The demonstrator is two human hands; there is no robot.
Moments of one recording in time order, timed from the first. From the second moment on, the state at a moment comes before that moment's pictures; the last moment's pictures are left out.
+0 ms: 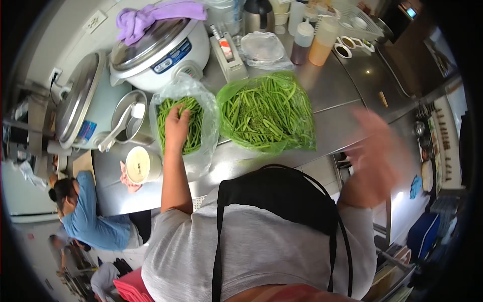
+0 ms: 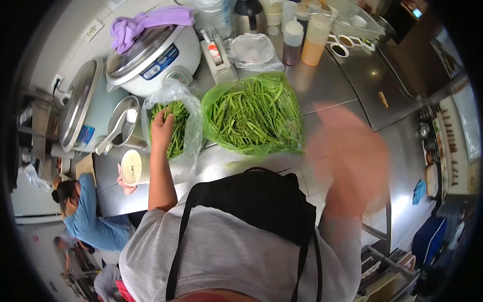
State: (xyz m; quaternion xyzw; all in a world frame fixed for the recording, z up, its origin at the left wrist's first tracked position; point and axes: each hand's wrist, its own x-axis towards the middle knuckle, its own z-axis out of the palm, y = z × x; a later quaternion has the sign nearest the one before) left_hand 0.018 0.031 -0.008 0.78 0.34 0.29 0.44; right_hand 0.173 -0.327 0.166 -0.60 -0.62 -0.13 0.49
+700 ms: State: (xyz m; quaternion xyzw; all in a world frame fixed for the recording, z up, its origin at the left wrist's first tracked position) left_hand 0.006 0.041 -0.054 0.84 0.43 0.34 0.03; right_hand 0.035 -0.453 0.263 -0.32 -0.89 -0.28 0.16
